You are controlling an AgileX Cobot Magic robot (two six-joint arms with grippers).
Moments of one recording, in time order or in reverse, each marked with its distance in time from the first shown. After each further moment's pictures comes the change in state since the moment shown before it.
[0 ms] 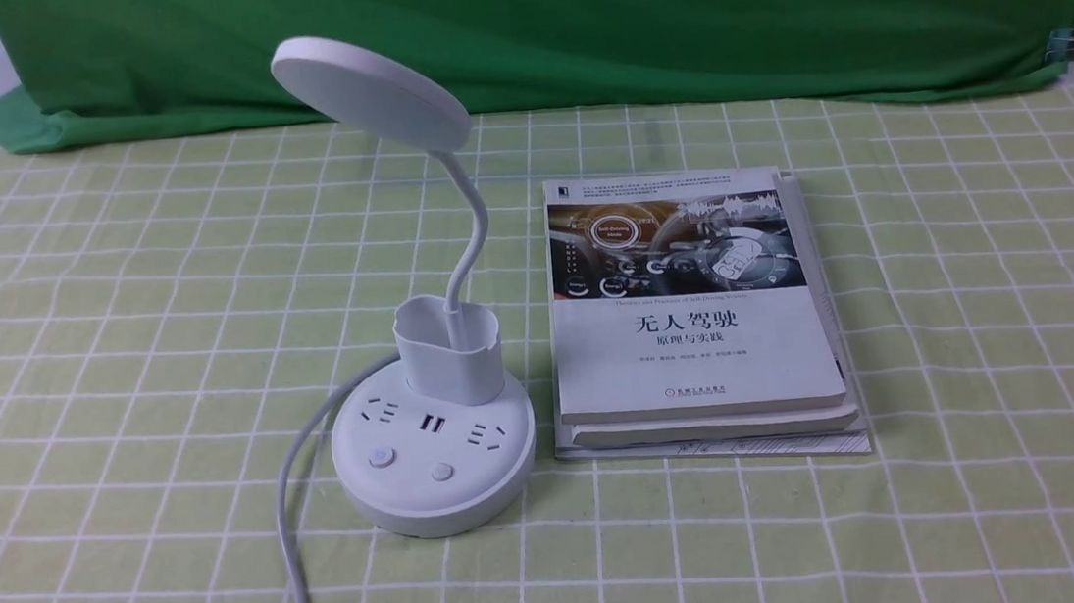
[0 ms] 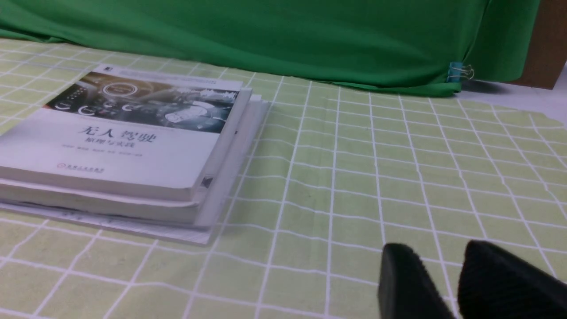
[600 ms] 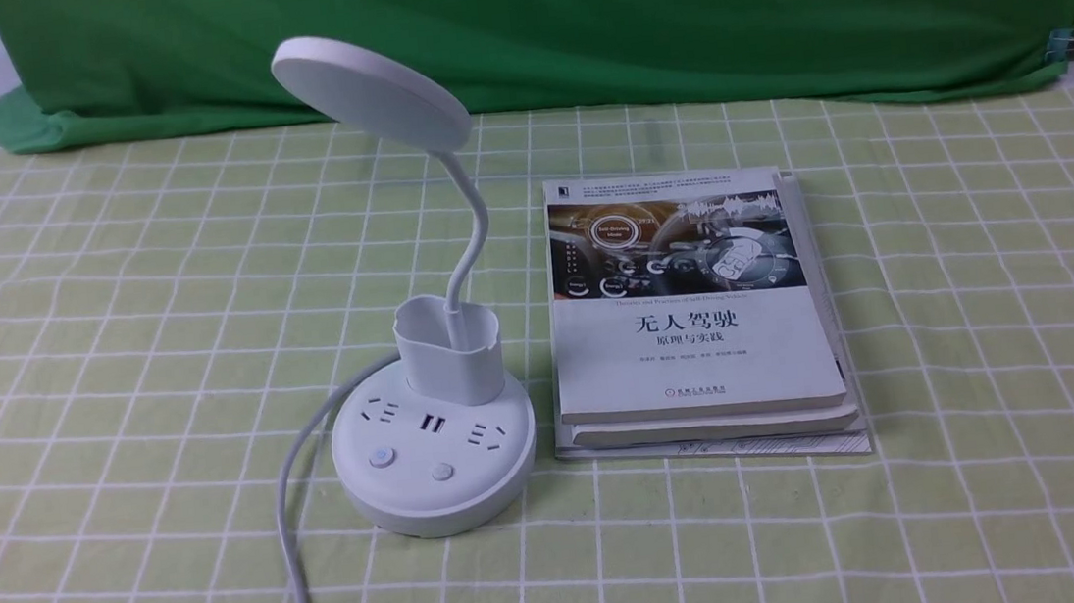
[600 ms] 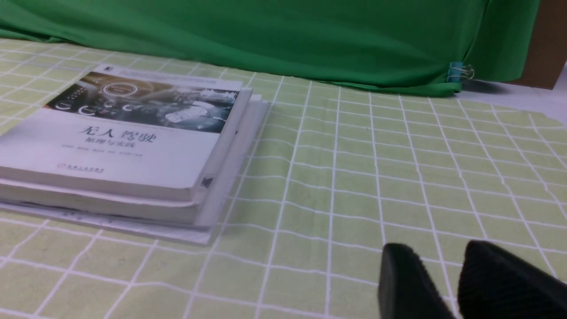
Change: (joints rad) right arm 0.000 0.000 0.000 0.000 0.000 0.000; left arm 0.000 0.217 -0.436 -0.009 0.163 -0.109
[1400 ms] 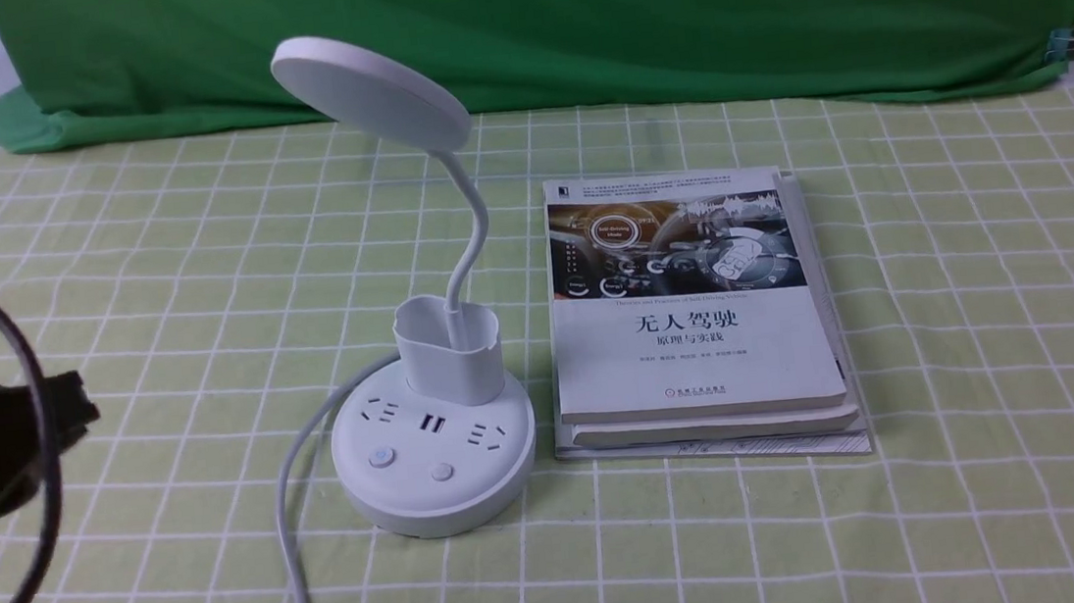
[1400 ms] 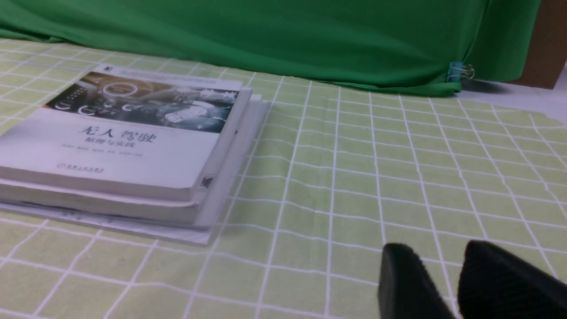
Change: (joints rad) right arm 0.000 0.000 0.000 0.000 0.000 0.000; left arm 0.000 0.692 -0.181 -0.422 0.597 0.207
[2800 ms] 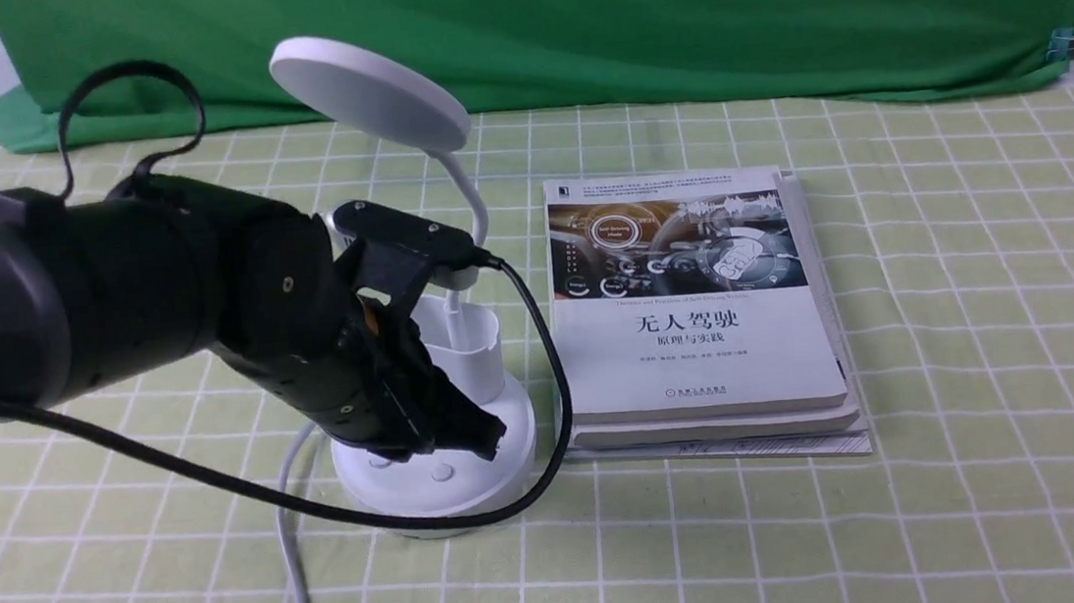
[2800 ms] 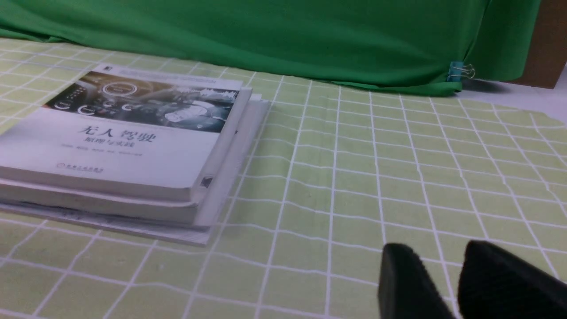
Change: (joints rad) right arm 0.000 0.000 0.000 0.000 0.001 0.000; left arm -0.483 0.786 -0.472 0.343 0.107 0.086
